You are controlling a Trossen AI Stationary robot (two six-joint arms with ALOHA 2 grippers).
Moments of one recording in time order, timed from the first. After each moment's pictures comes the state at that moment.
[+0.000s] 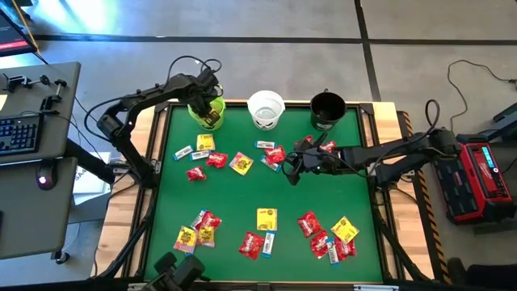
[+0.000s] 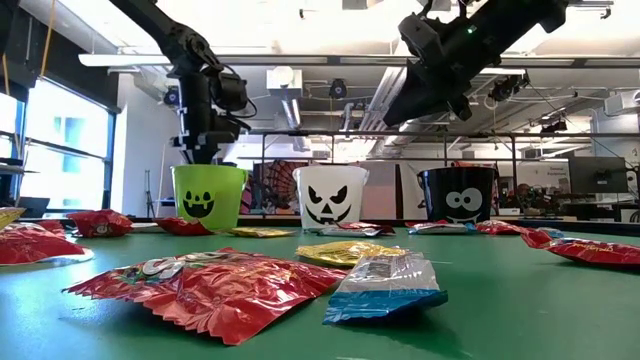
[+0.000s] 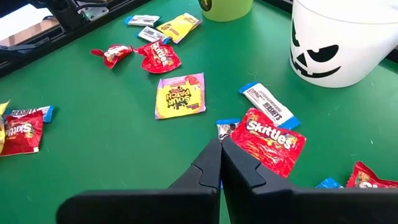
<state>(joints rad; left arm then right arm) 0.85 1.69 1.26 -0.92 -0.12 0.11 0.07 1.34 0.81 -0.14 0.41 0.54</state>
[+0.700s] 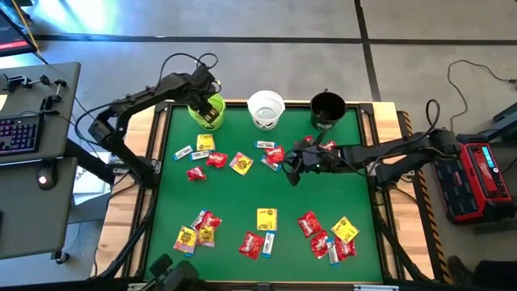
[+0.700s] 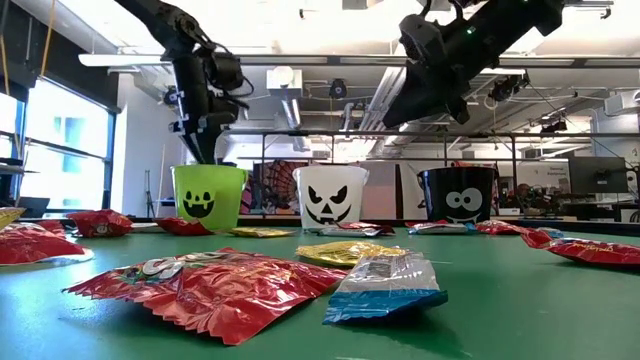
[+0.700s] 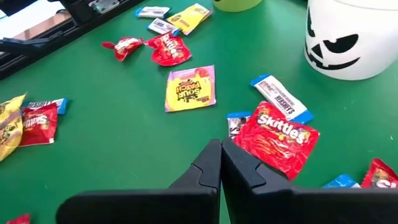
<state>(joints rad) 0.84 1.57 1.26 -0.91 -0.12 0.09 0.04 1.34 0.81 -0.14 0.33 0.54</state>
